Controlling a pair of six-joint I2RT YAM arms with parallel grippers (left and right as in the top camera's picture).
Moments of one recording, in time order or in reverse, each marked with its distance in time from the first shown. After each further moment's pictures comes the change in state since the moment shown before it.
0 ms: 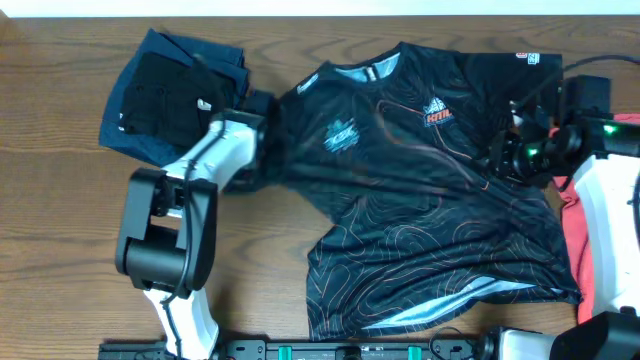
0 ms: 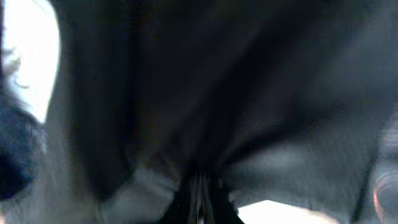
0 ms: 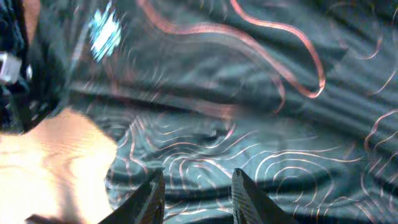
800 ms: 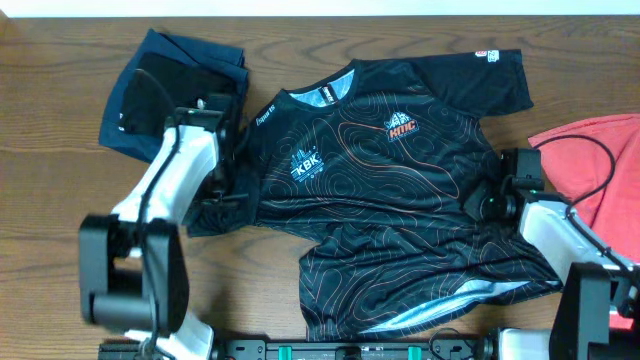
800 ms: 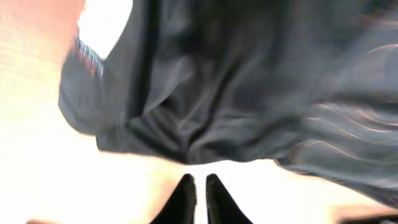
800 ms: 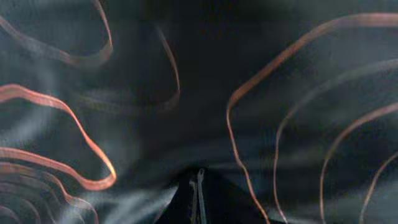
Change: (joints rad) left arm 0.102 -0.223 -0.032 -0.267 0.053 -0.088; right arm 0.054 0.064 -0.611 0.707 0.343 0.515
